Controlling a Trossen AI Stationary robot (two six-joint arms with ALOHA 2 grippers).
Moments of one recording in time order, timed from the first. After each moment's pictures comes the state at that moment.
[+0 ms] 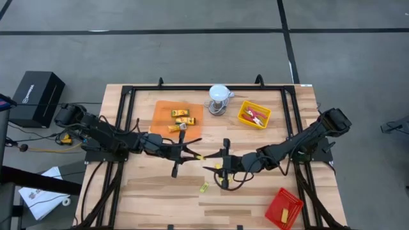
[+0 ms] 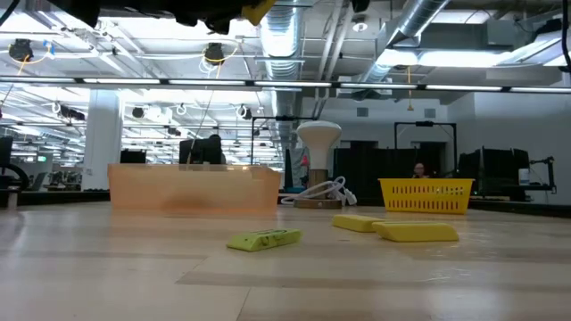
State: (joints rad) left arm -0.27 1.34 0.63 0.58 -0.15 0.31; right arm 0.44 1.59 0.97 0.42 0.52 -0.05
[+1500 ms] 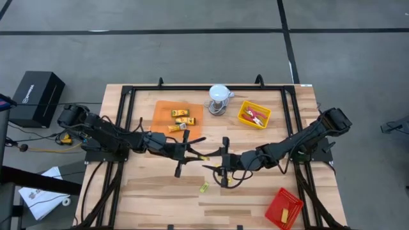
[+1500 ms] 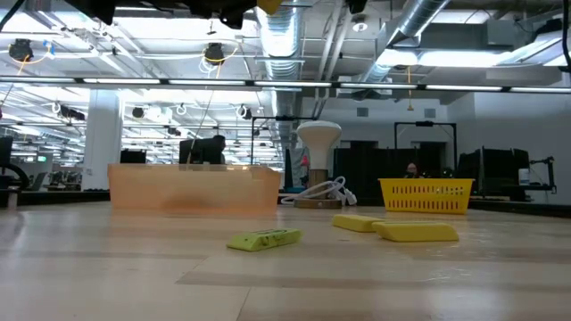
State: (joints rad) left arm -0.25 1.39 0.69 0.60 -0.10 0.31; right arm 0.43 1.59 0.98 0.41 0.49 -0.05
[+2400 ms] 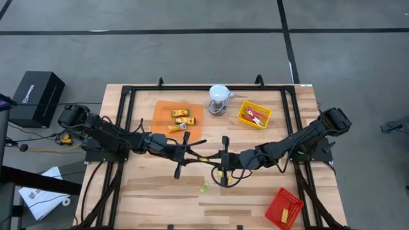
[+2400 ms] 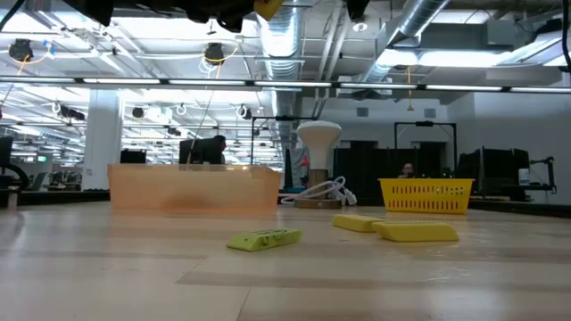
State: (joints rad) left arm -0.25 1.40 0.69 0.59 -0.10 0.31; right arm 0.40 1.59 0.97 0.38 0.48 -0.06
